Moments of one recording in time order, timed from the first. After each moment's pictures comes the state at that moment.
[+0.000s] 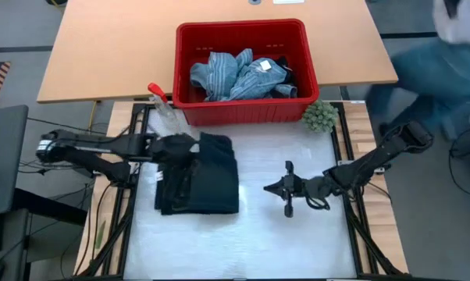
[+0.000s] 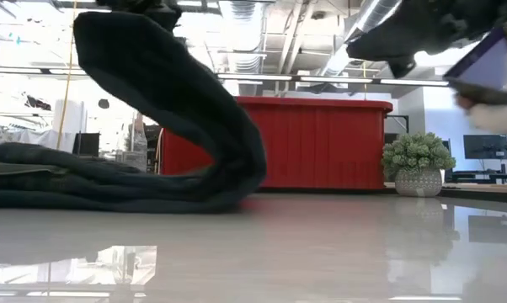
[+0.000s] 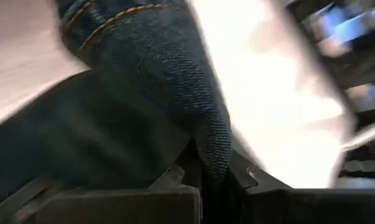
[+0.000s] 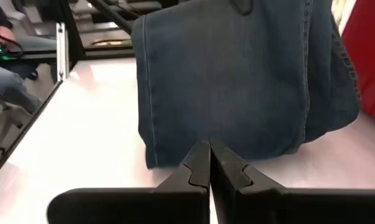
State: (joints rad) left arm 0.00 1.10 0.90 -0.46 -0.13 -0.93; right arm 0.43 1.21 0.55 0.35 0.49 0.20
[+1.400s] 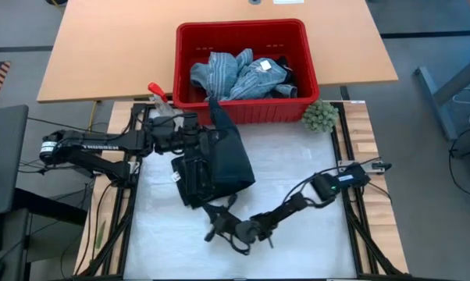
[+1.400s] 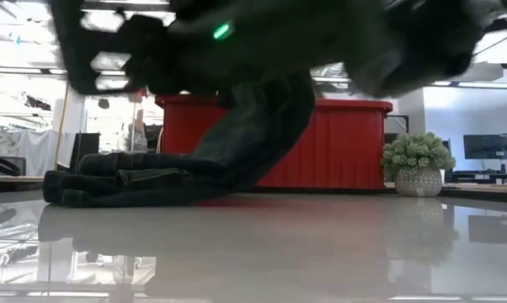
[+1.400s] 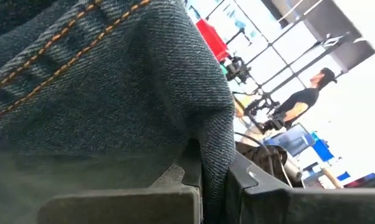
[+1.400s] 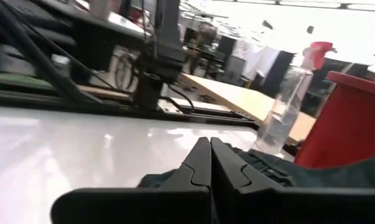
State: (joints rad) left arm 0.11 1.18 0.93 0.20 -0.18 -0.82; right arm 0.46 2.47 1.56 1.05 1.05 -0.42
